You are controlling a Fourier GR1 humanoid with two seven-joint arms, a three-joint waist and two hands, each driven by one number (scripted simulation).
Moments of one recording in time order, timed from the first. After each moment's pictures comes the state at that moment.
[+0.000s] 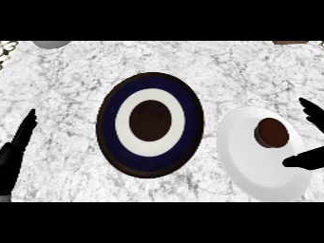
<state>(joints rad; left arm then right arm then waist) 0.08 0.42 -0.02 -1.49 -0.05 0.13 -0.12 -0.10 -0.63 0.04 -1.50 -0.07 0.16 0.46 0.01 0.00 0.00</state>
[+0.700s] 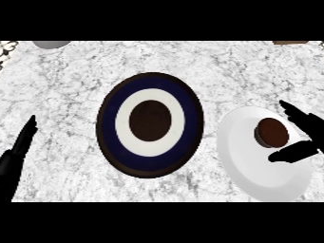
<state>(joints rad) 0.13 0.35 0.04 -1.51 -0.12 0.08 -0.15 -0.21 -0.50 0.01 -1.25 0.09 0.27 0.35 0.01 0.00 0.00</state>
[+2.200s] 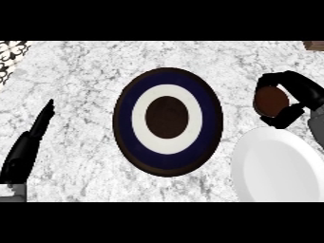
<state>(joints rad) 0.00 0.28 0.06 -1.50 -0.21 -0.02 -0.13 -0.59 -0.54 0.12 -0.97 0.50 0.28 -0.24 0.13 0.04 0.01</state>
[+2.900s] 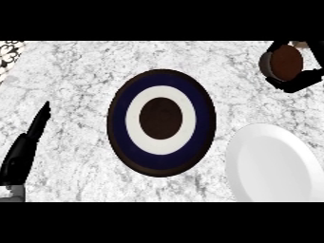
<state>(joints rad) 0.01 0.27 0.08 -1.49 -0.21 0.00 -0.12 -0.86 -0.55 -0.05 -0.65 0.42 0.16 -0.81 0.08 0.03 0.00</state>
